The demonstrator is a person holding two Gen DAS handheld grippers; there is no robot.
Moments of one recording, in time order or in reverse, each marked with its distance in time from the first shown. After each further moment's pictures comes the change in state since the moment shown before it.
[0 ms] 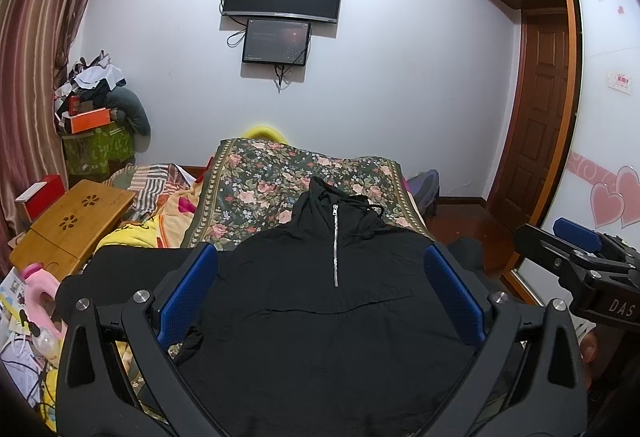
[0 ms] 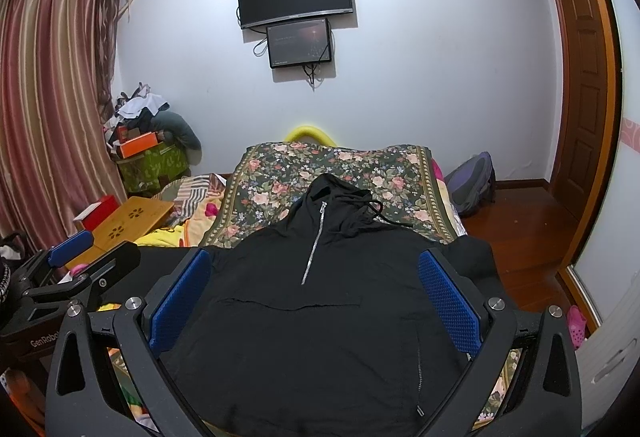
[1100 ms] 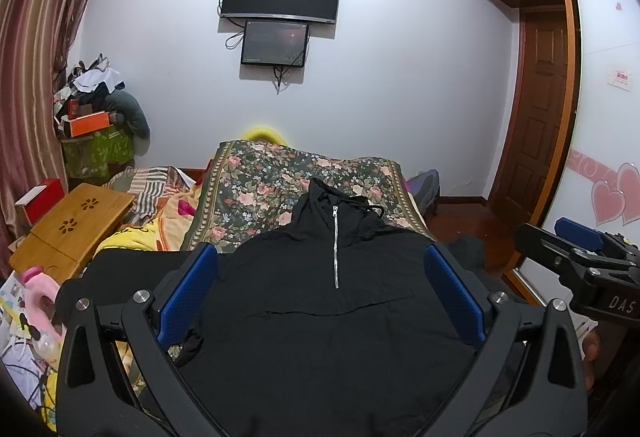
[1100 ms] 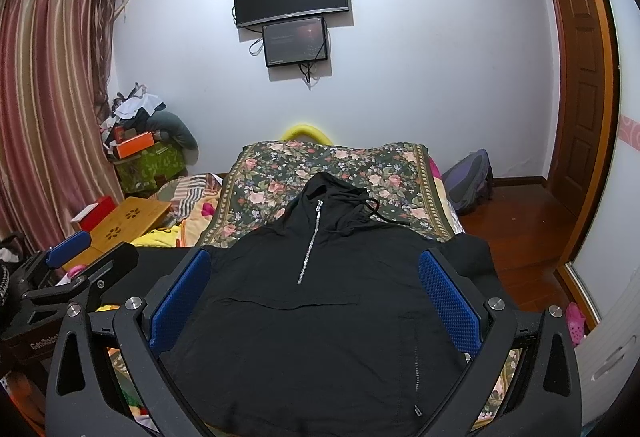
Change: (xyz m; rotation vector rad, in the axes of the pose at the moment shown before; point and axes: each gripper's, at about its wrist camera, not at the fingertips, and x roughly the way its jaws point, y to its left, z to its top) left arm 0.004 -0.001 -0.005 0.013 -0.005 0.000; right arm 0.002 -0.010 0.000 0.005 0.013 -0.013
